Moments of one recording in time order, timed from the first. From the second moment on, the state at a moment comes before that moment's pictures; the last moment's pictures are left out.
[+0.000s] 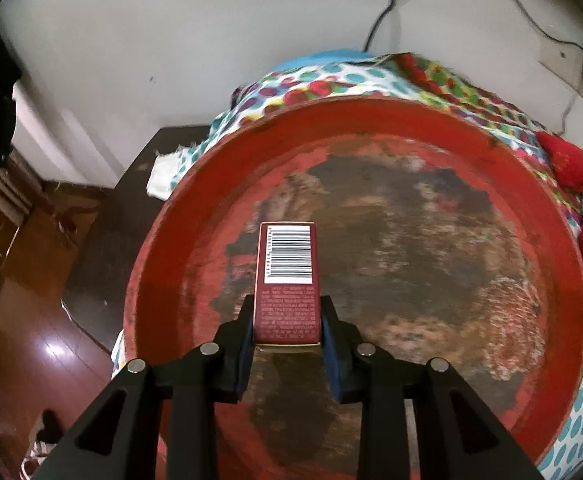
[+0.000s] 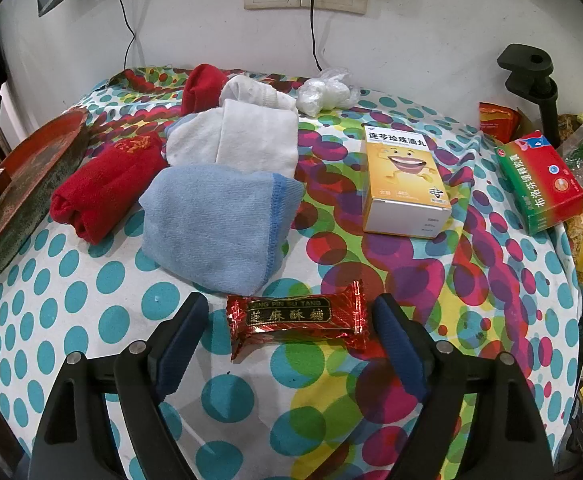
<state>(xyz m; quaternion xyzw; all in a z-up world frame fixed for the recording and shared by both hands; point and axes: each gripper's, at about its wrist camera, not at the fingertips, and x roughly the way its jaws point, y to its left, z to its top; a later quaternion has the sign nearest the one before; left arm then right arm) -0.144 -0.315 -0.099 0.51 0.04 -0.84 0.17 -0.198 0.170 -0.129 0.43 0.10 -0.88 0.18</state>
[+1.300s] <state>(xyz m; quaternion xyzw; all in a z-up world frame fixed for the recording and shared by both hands) -0.085 -0.233 -0.066 0.46 0.01 -0.88 0.14 -0.199 0.169 -0.128 0.44 0.10 -0.88 0.18</state>
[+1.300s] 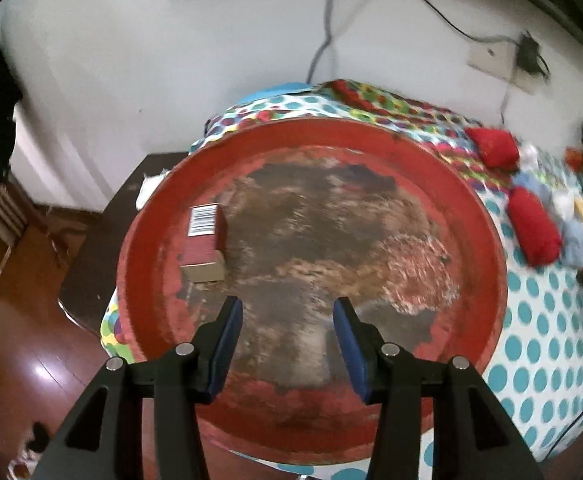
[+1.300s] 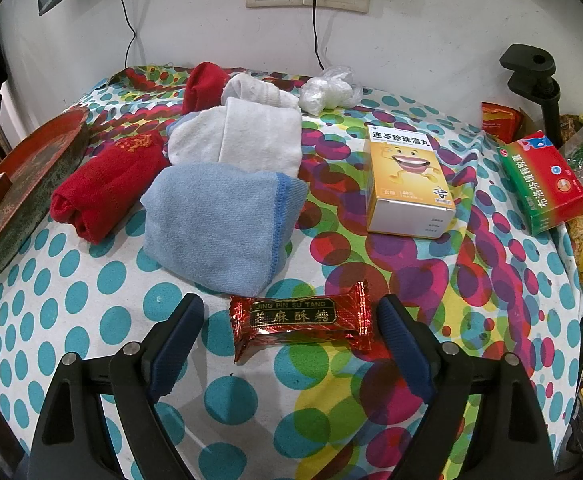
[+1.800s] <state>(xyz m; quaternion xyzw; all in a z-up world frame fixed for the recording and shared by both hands) -0.081 -0.232 -0.066 0.45 0.02 -0.88 0.13 -0.175 0.153 -0.120 0.43 0.11 -0.88 0.16</state>
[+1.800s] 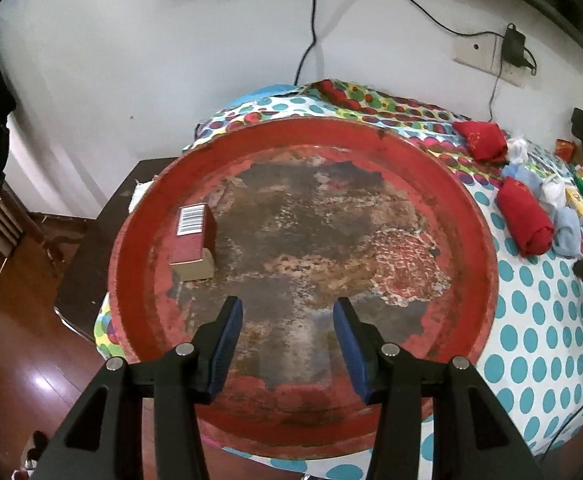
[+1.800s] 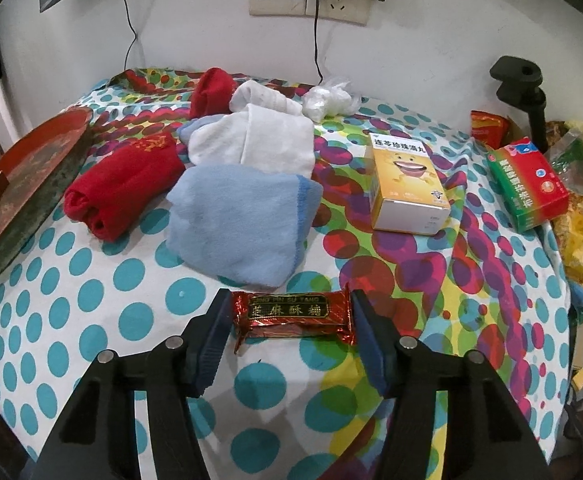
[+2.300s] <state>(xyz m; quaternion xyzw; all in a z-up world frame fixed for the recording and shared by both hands) -0.069 -0.272 -0.056 0.43 0.05 -0.88 0.17 -0.135 0.082 -0.077 0.41 0.13 -0.88 0.21</state>
